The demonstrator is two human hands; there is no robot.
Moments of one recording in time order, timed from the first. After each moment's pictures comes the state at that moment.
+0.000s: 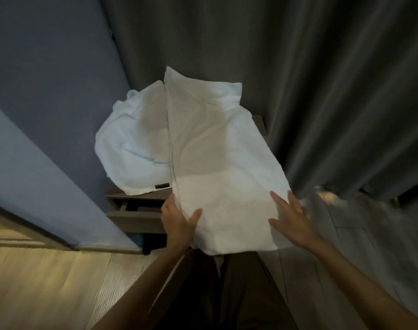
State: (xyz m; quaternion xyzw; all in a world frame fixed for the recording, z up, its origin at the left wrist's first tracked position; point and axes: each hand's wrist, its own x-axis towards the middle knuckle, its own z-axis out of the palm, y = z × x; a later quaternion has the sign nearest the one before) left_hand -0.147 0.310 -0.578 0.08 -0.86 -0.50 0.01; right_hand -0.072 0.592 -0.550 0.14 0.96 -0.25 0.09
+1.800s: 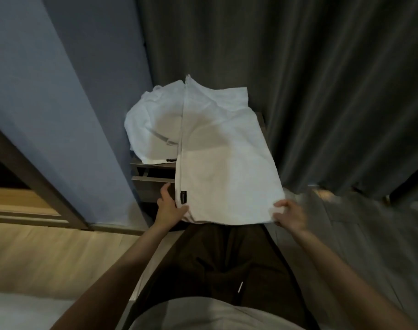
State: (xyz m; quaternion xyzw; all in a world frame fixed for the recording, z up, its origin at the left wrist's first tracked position) left_hand -0.061 0.232 -0.554 0.07 -0.86 -0.49 -0.14; right_hand 0.023 0.538 -0.552 0.29 0.85 -0.44 -0.04
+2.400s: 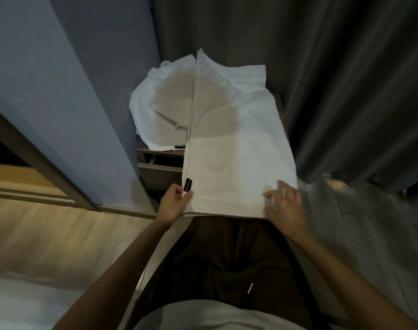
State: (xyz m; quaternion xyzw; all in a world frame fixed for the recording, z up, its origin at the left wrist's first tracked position) left_hand -0.075 0.220 -0.577 0.08 -0.84 -0.52 -0.12; right_hand 0.000 0.506 -0.564 0.08 0.98 -0.16 -0.04
